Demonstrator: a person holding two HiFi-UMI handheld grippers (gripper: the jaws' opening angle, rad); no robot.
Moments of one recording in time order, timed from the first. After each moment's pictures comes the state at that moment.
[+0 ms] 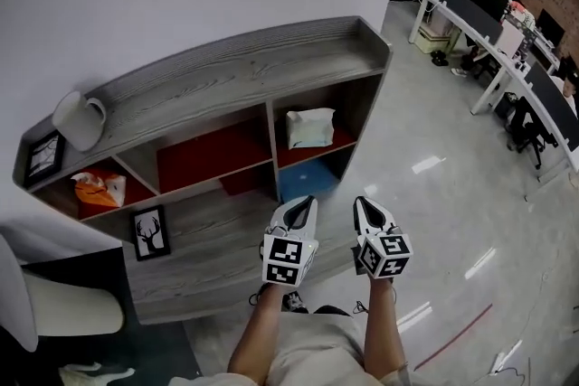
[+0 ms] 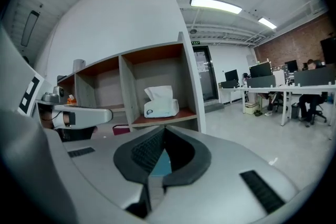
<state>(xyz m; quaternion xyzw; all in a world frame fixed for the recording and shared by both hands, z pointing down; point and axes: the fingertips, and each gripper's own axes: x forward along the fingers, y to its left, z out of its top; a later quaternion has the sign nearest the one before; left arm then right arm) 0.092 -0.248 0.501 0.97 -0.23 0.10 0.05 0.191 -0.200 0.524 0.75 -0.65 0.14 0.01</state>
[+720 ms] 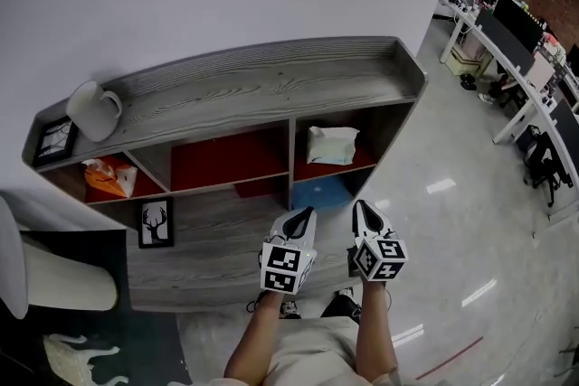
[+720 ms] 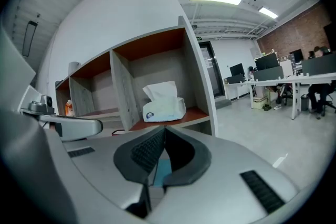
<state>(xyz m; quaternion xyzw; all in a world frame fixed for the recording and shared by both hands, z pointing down) 0.077 -0.285 0.518 0.94 -0.30 0.11 0.08 0.192 -0.265 0.537 0.72 -0.67 0.16 -0.01</state>
